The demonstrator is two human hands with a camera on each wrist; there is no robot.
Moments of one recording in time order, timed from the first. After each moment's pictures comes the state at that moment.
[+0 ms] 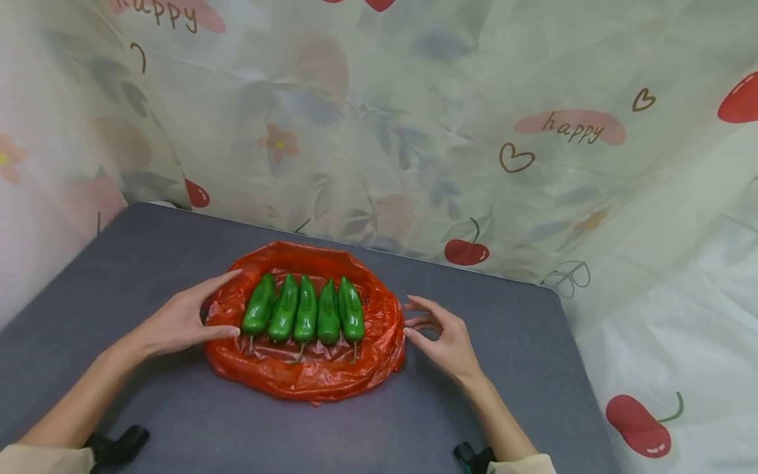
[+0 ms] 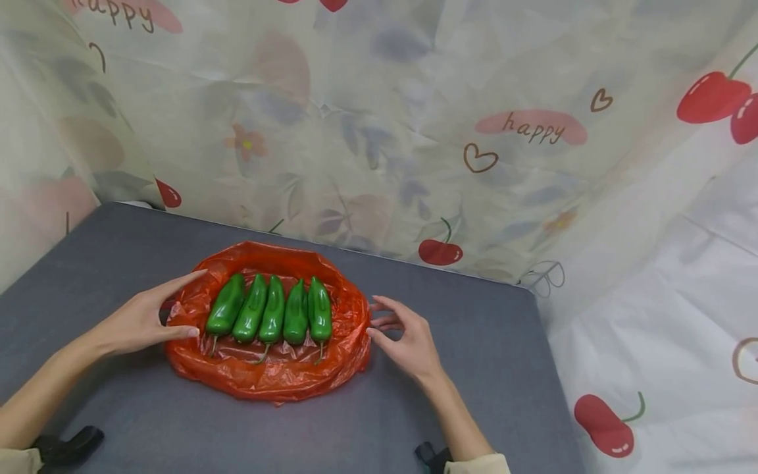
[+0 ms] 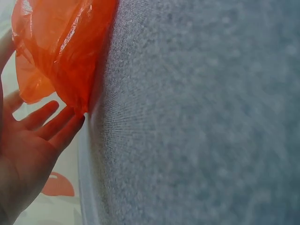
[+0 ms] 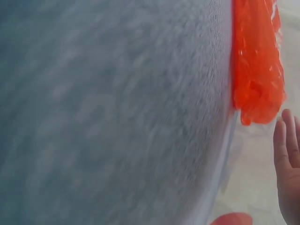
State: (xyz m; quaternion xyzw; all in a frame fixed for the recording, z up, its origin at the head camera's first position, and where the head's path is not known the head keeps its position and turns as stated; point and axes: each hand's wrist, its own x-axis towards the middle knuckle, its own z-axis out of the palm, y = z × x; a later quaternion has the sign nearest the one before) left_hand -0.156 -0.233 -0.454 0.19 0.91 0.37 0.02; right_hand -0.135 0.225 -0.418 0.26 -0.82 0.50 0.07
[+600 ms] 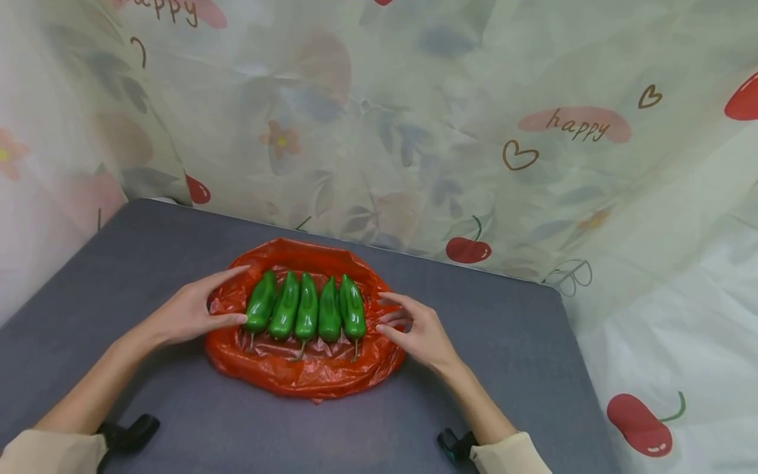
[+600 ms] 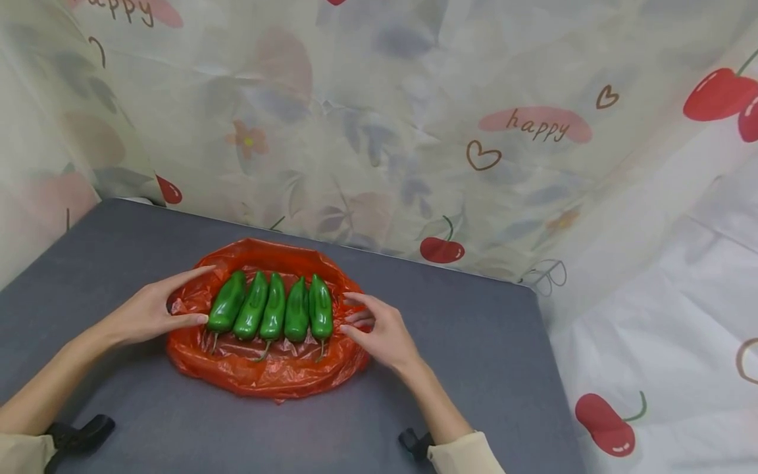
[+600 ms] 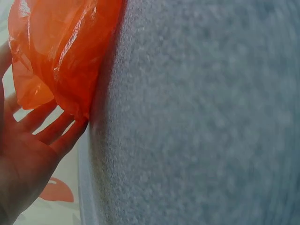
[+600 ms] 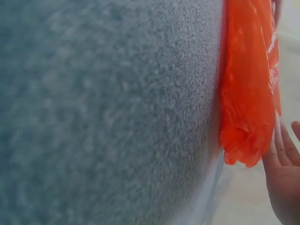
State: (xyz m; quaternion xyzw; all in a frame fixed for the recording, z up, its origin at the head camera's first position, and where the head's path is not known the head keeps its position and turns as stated) left_hand -0.167 -0.227 -0.454 0.18 0.91 0.38 0.03; right_hand -0.159 0.197 -0.445 0.26 -0.83 0.49 0.00
